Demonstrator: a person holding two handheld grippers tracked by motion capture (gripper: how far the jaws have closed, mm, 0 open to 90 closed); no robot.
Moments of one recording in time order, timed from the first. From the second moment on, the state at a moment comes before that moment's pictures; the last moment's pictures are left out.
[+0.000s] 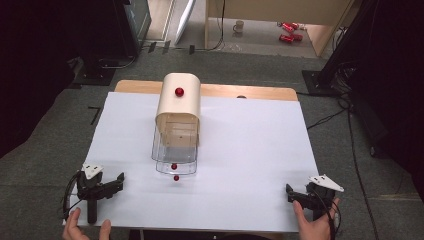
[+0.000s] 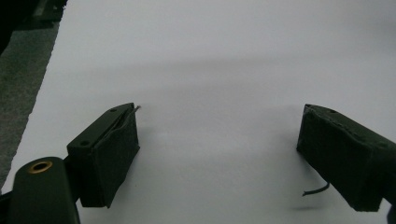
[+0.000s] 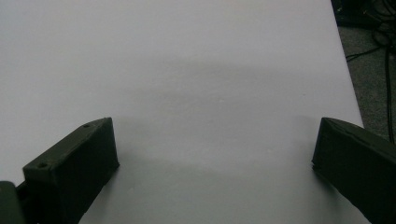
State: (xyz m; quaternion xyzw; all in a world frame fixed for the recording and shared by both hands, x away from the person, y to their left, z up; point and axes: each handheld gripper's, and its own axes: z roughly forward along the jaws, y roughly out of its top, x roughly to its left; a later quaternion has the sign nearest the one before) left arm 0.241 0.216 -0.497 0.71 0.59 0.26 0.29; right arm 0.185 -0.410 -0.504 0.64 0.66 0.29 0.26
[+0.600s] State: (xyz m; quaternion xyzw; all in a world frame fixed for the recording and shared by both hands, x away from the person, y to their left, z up) left arm 0.241 0.216 -0.496 0.71 0.59 0.26 0.29; right arm 0.174 -0.362 -0.485 0.61 0.67 0.31 0.27
